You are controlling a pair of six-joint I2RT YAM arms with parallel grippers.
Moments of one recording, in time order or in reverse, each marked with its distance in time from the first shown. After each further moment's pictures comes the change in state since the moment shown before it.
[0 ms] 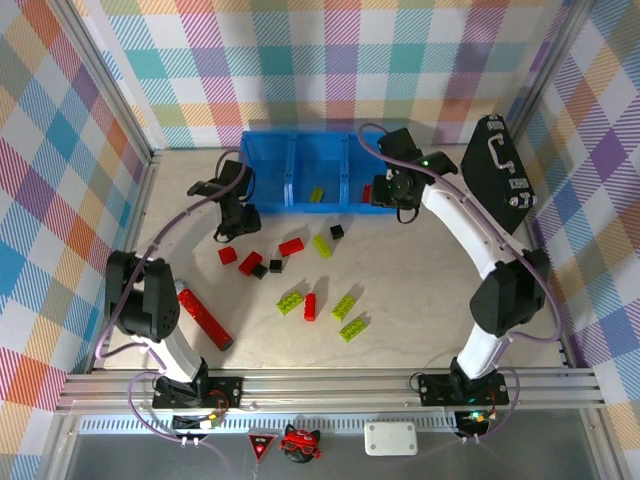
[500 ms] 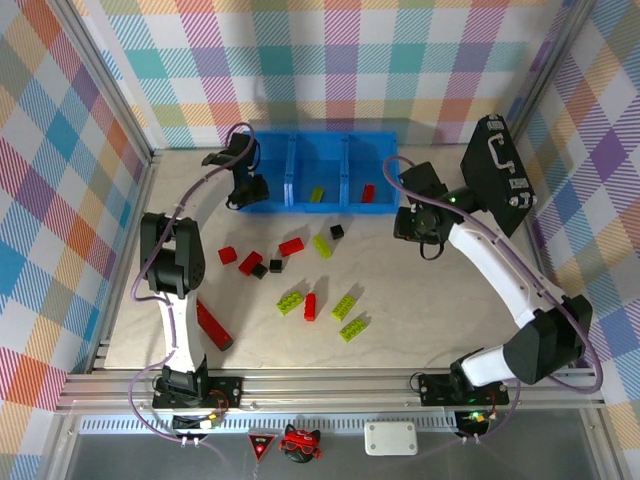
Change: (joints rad) left arm 0.062 0.373 0.403 0.035 0.060 0.038; right arm 0.000 -0.304 -0.328 -0.043 0.066 0.079
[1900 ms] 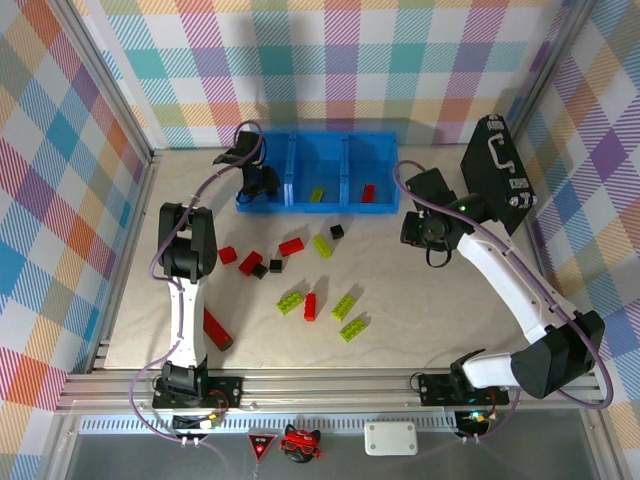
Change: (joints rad) left arm 0.007 0.196 0.139 0.181 0.056 -0.021; right arm 0.000 -0.066 -0.032 -0.033 0.020 0.053
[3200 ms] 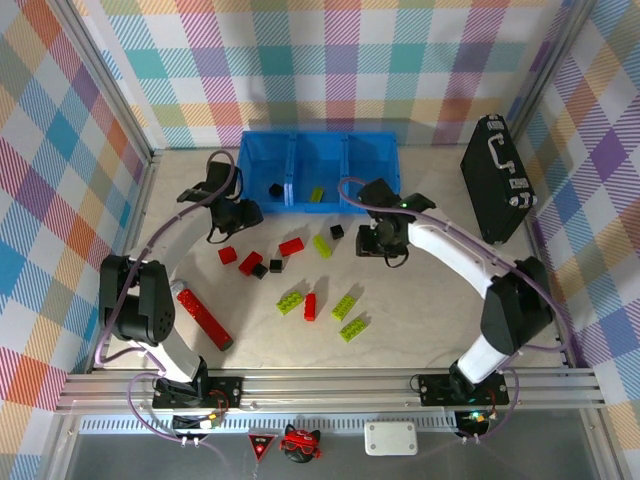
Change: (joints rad) left arm -0.002 -0.647 -0.682 -0.008 0.040 -0.030; right arm 0.158 0.305 0.021 0.168 -0.209 -0.039
